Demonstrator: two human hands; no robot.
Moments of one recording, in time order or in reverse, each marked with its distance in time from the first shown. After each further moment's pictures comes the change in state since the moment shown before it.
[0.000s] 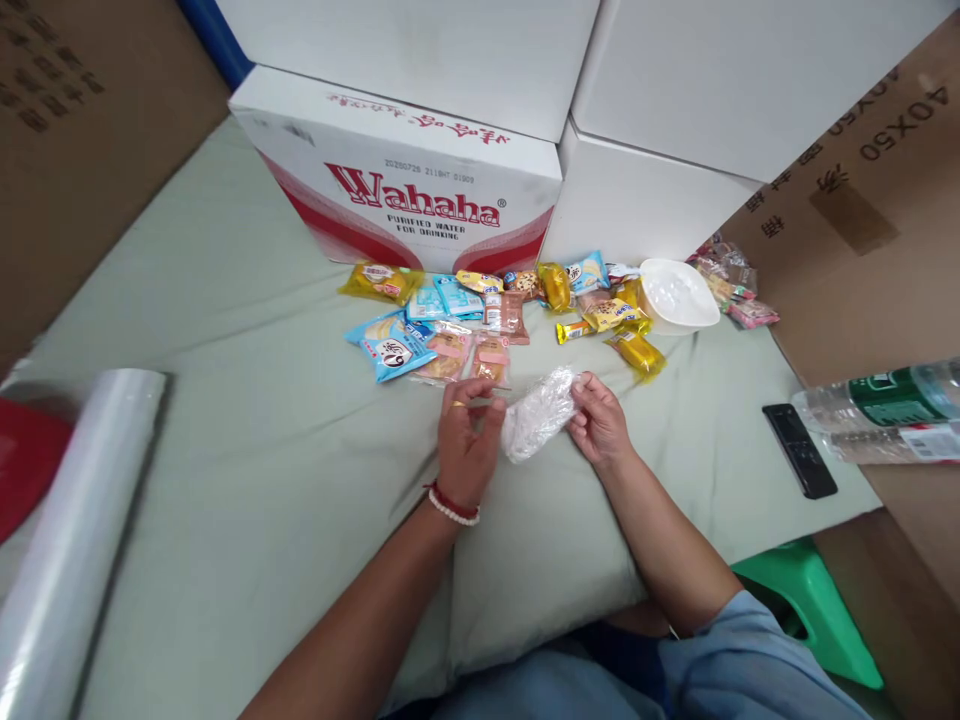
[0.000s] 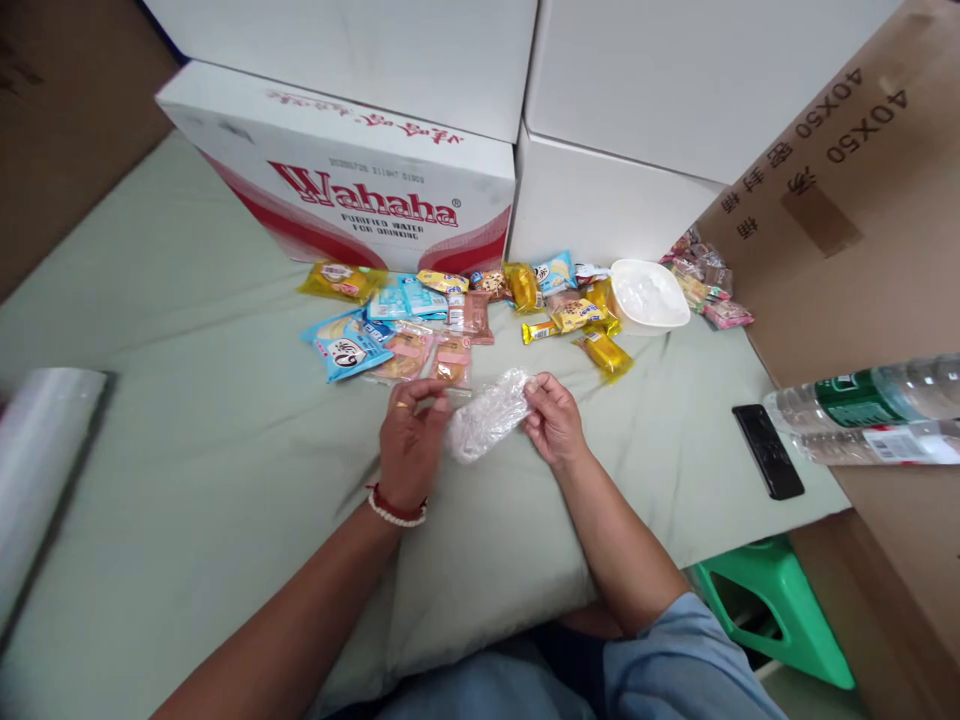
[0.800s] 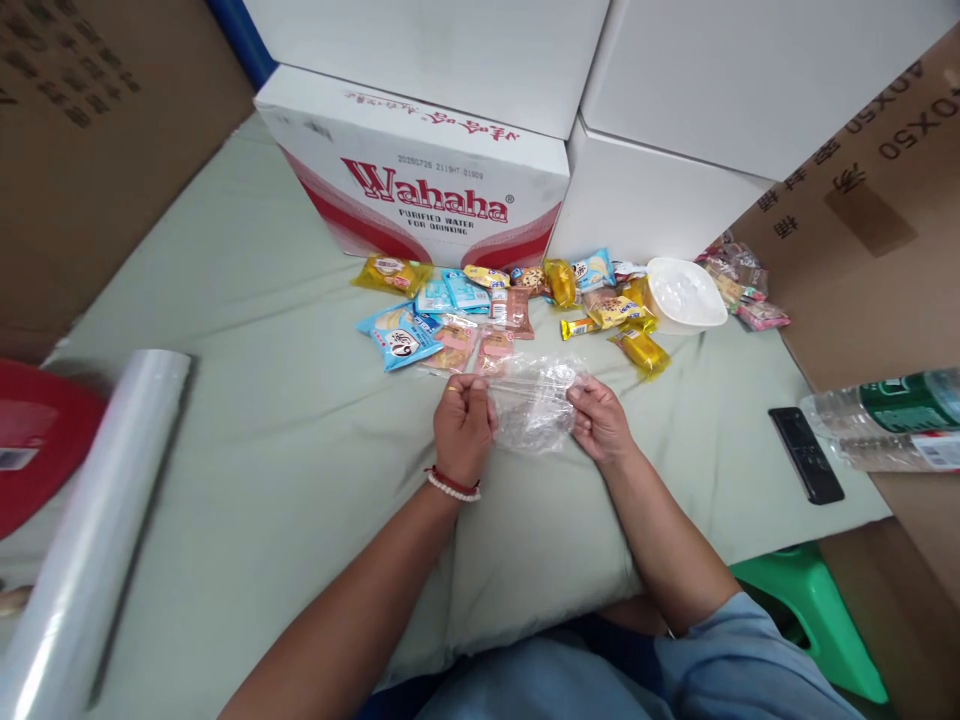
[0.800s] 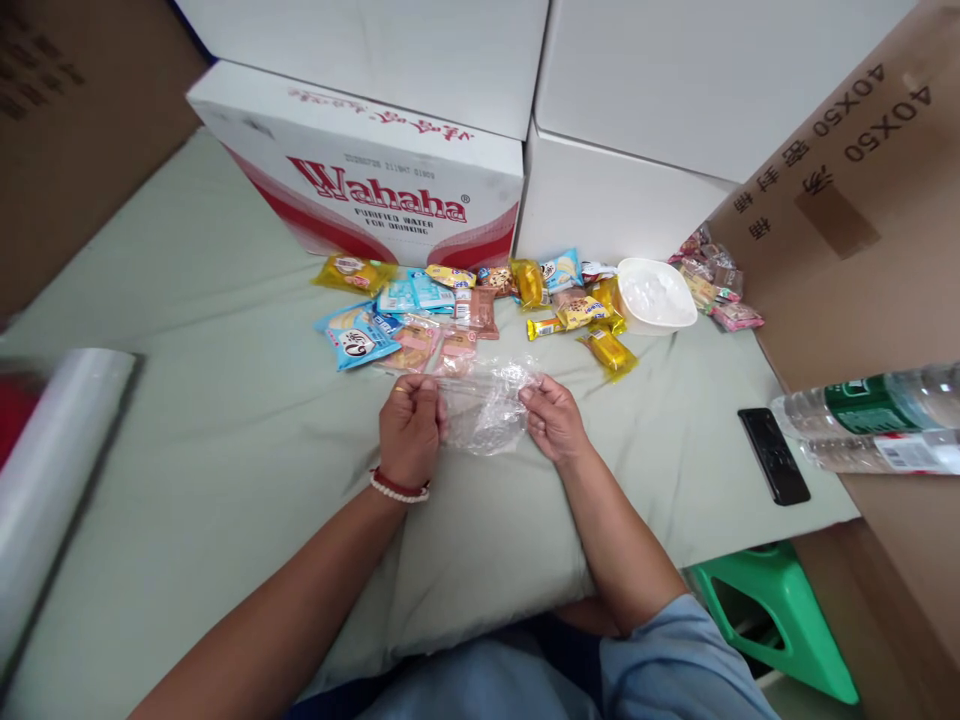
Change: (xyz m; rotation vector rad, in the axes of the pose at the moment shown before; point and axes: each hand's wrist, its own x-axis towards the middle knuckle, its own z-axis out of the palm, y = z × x) left_hand 0.001 0.001 0.006 -0.106 0.061 -0.220; right_hand -0.004 0.001 -0.003 -0.069 -0.092 0.067
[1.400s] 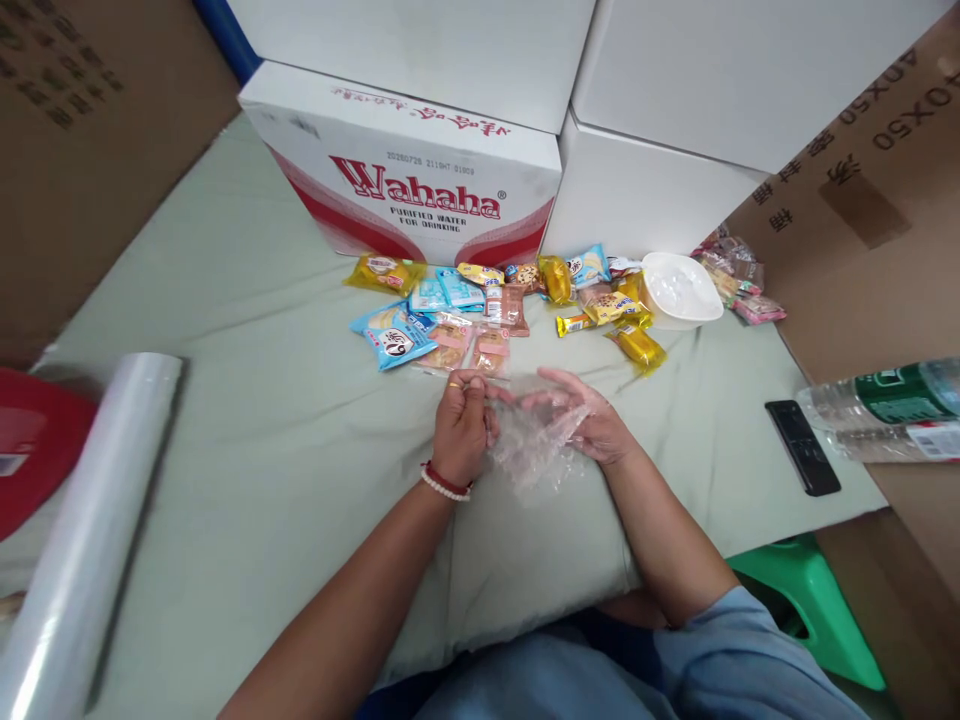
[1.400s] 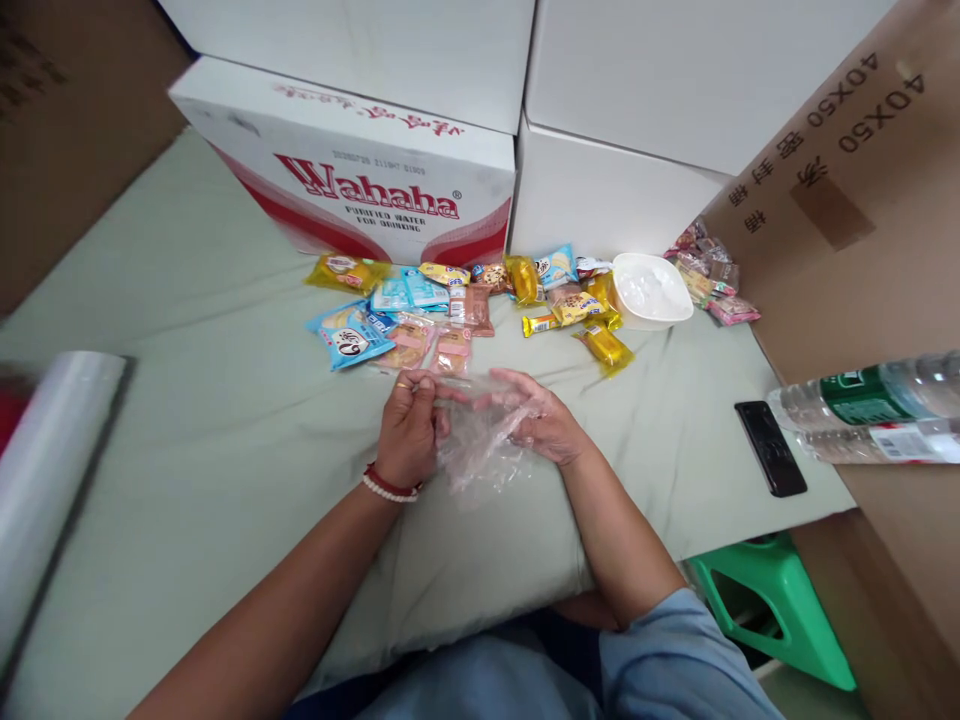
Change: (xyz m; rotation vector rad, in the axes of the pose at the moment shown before) left_hand -0.001 0.004 0.000 -0.111 -0.145 -0.054; right_hand -0.005 -0.004 -0.007 -0.040 -0.338 0.118
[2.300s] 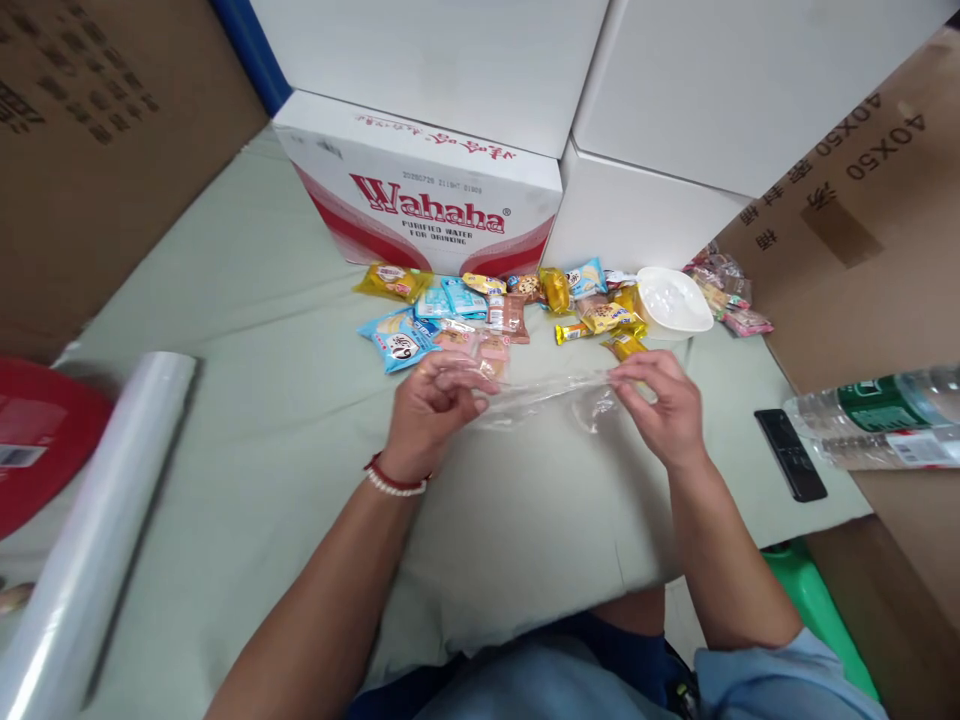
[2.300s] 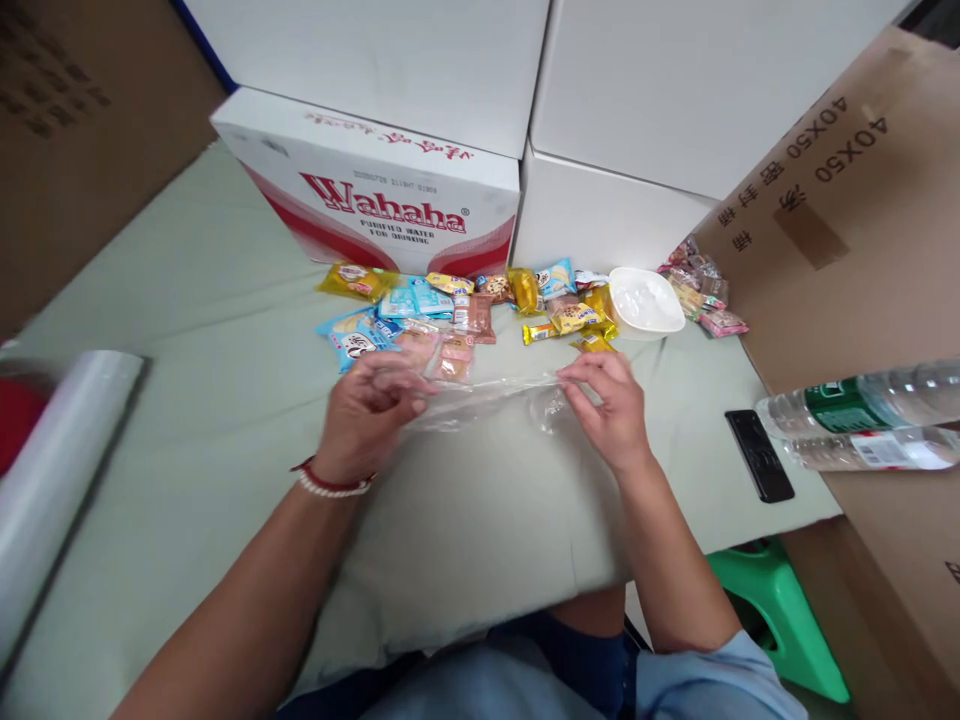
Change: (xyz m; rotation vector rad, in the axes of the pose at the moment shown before) left_hand 0.002 0.056 -0.031 -0.040 -0.220 0.265; right_hand -0.050 -0.084 0.004 -1.284 0.533 -0.669
